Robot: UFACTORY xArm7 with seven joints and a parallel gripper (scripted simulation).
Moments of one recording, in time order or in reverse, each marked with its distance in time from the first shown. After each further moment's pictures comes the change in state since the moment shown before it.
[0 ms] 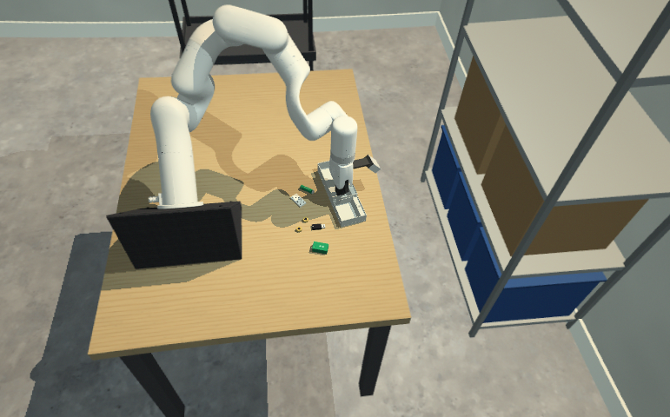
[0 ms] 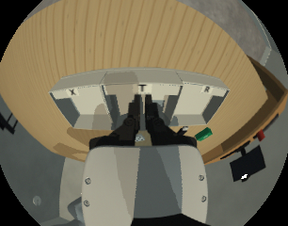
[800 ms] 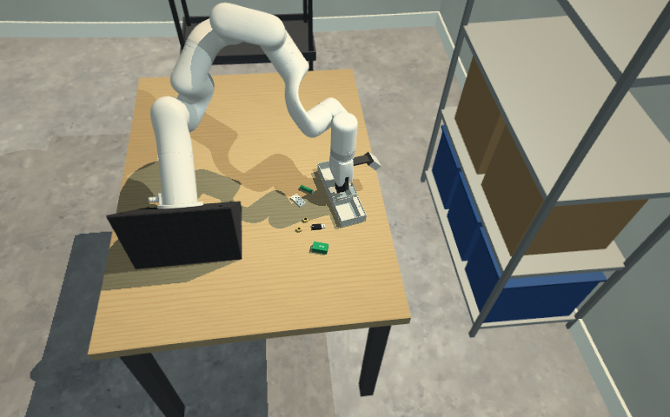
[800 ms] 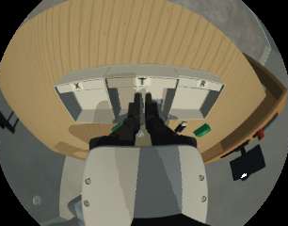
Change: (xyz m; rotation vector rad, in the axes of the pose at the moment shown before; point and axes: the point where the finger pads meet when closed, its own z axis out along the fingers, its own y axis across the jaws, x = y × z) arm 0.000 0.000 -0.013 0.000 0.000 0.000
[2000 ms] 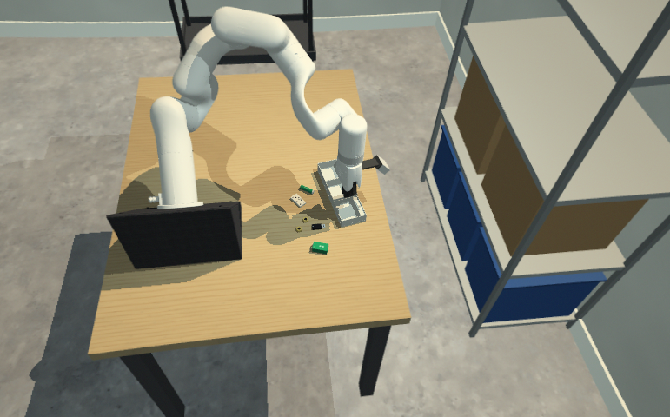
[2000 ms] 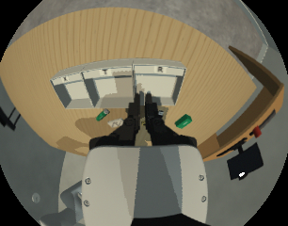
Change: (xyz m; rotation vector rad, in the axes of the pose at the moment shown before) arm 0.003 0.055 -0.039 0.001 -0.001 0.000
